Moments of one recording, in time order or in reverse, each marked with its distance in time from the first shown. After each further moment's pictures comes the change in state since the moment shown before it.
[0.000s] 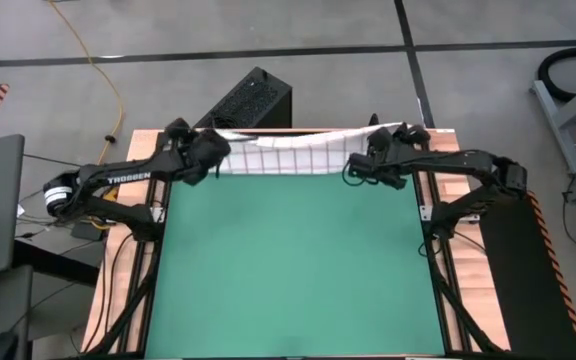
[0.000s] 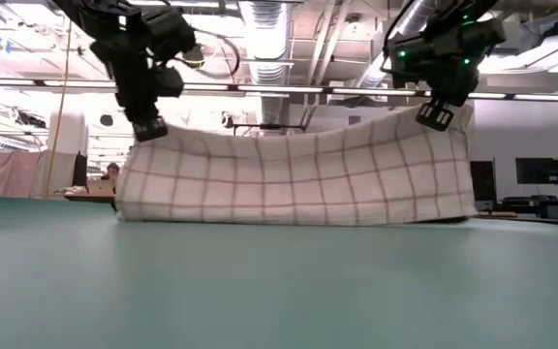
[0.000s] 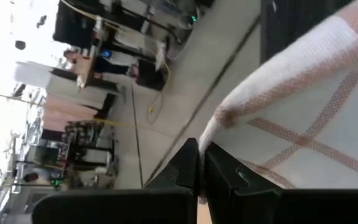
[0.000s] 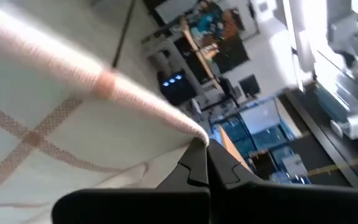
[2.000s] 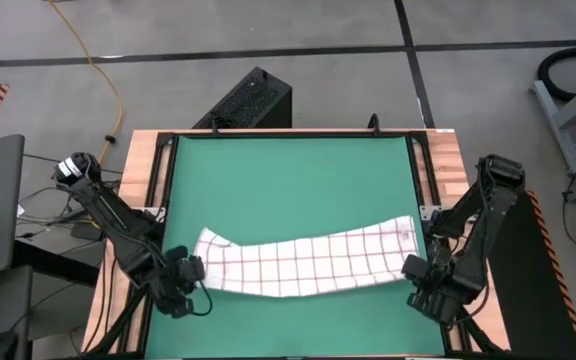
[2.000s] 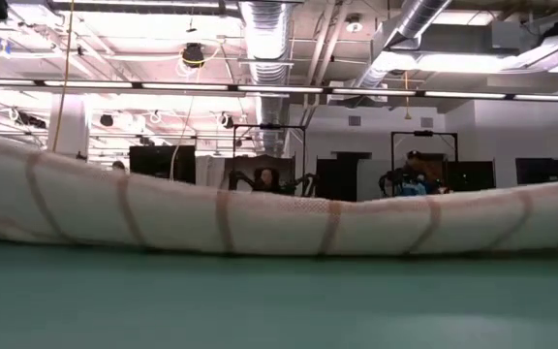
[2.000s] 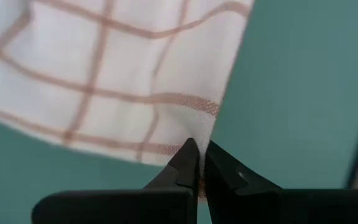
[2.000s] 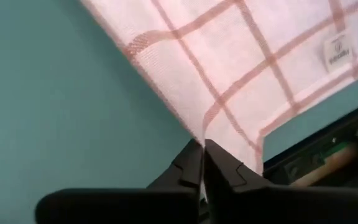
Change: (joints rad) left arm -1.352 0.001 -0.003 -0.374 1.012 -1.493; right arm 1.498 -0.022 -0.118 0.073 -1.337 1.041
